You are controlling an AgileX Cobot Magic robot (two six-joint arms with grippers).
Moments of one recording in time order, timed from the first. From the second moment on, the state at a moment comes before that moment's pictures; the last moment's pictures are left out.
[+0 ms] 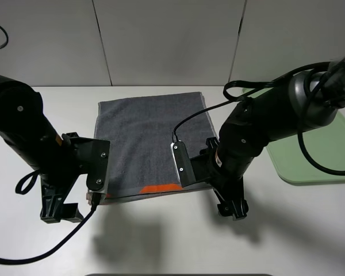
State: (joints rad) left arm -0.55 1.64 -0.68 -0.03 0.47 1.01; right arm 0.75 1.92 -0.85 -0.23 0.44 -0.79
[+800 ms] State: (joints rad) left arm -0.55 1.83 -0.69 -0.05 0.35 1.13; right arm 0.75 1.93 -0.86 -0.21 0.45 -0.79
